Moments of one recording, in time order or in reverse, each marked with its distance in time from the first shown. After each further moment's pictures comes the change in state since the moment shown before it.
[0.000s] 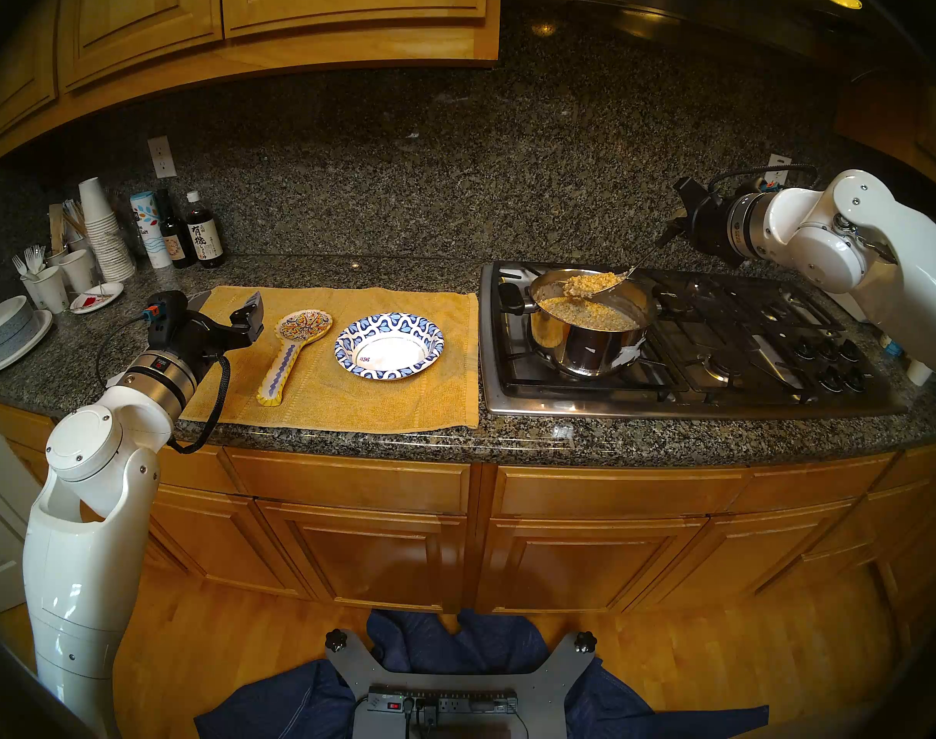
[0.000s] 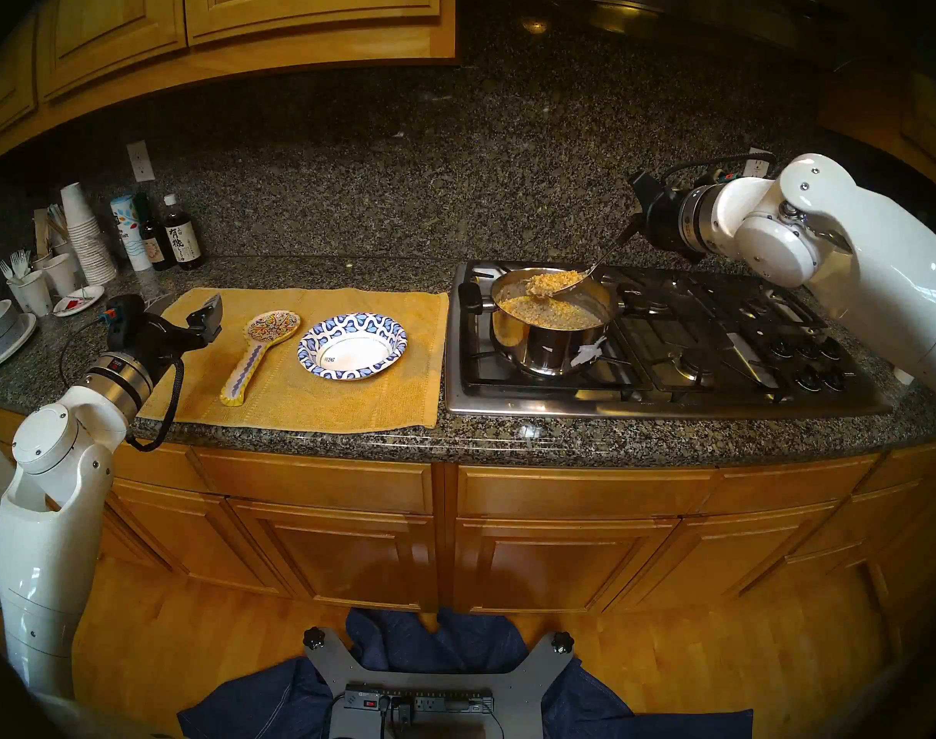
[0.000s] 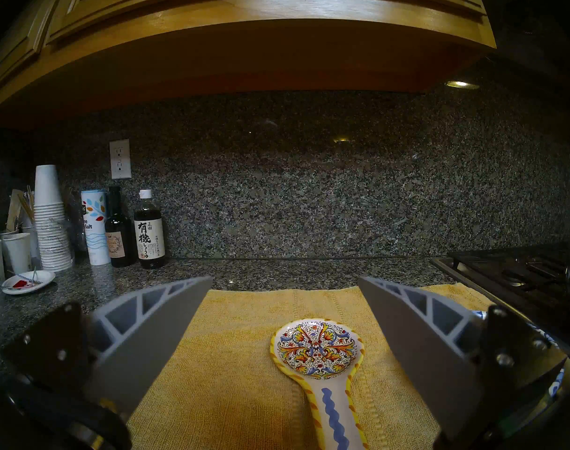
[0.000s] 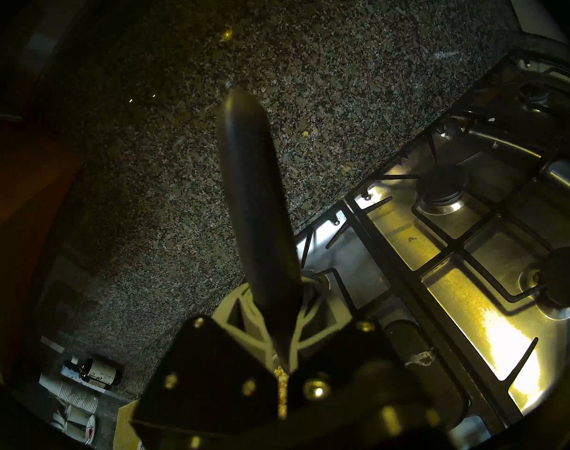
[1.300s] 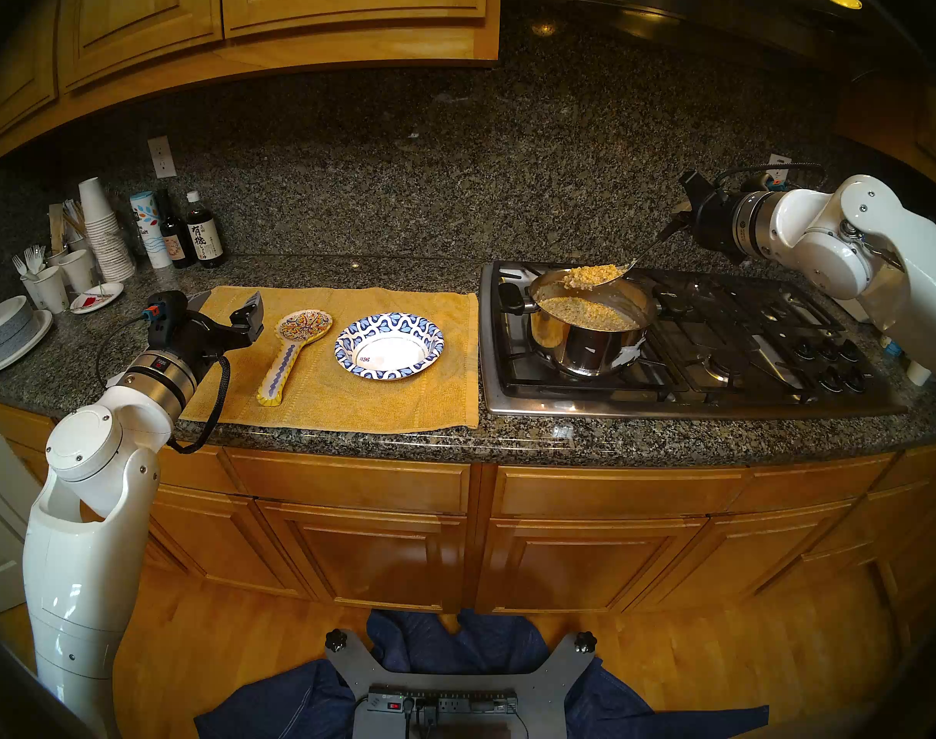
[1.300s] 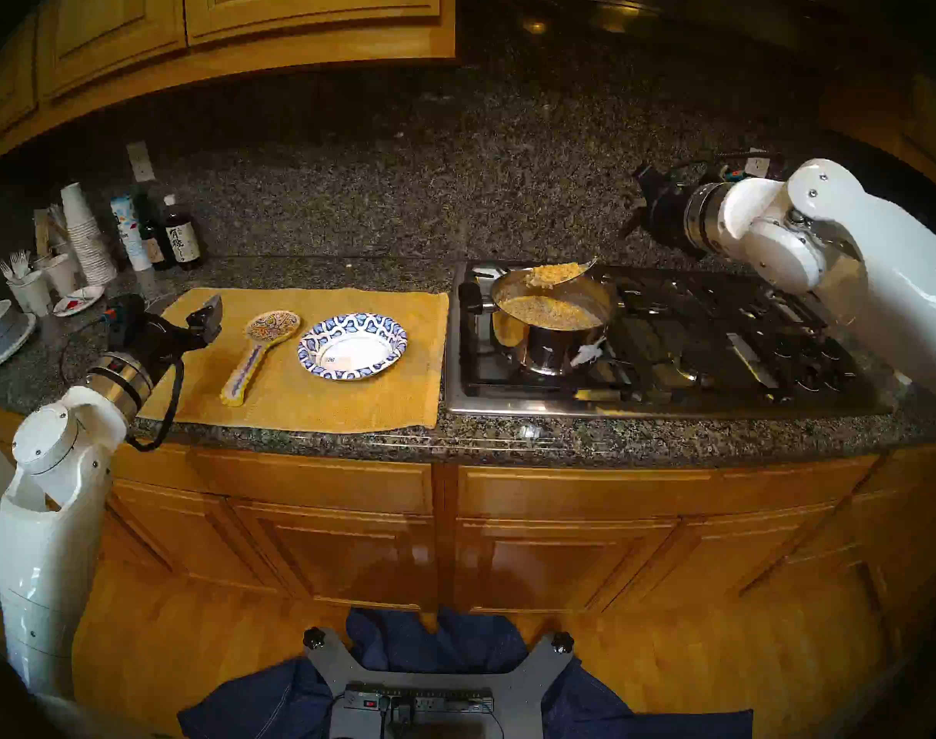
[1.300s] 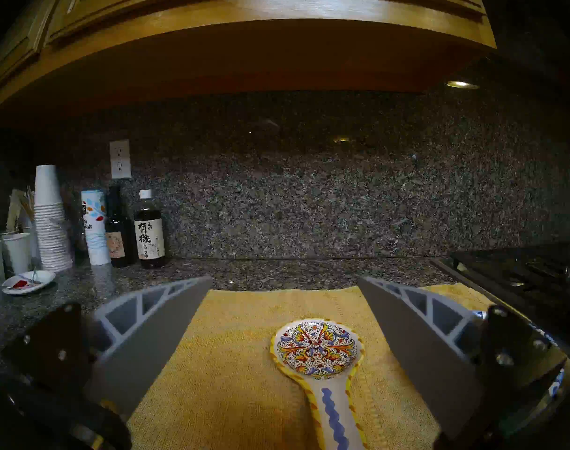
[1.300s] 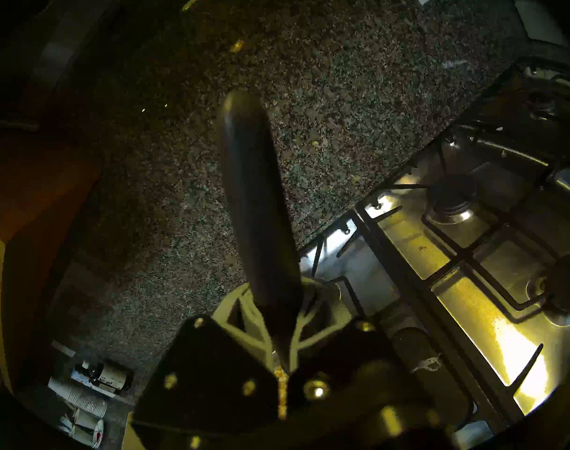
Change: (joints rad) left arm 0.000 0.000 0.000 0.000 0.000 0.000 0.000; right arm 0.000 0.030 -0.003 -0.028 -0.014 -0.033 0.044
